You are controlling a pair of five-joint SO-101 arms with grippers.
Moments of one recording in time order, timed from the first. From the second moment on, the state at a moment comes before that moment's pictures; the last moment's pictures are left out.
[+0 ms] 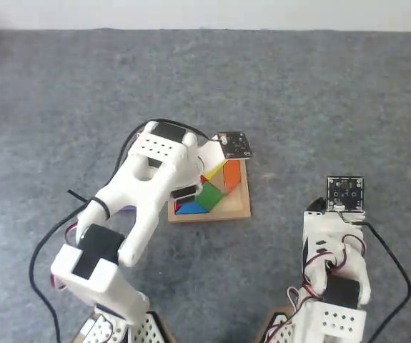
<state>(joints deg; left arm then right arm) 14.6 9.0 18.3 78.9 -47.1 8.1 -102.9 95.5 53.6 10.1</state>
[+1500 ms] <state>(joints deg) -20.9 27.3 -2.5 83.4 -7.9 8.1 -102.9 95.5 53.6 10.1</state>
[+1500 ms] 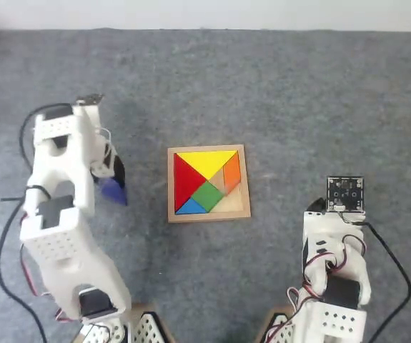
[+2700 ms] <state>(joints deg) -27.5 7.7 11.6 83.7 -3.6 8.1 -102.9 95.5 53.6 10.1</state>
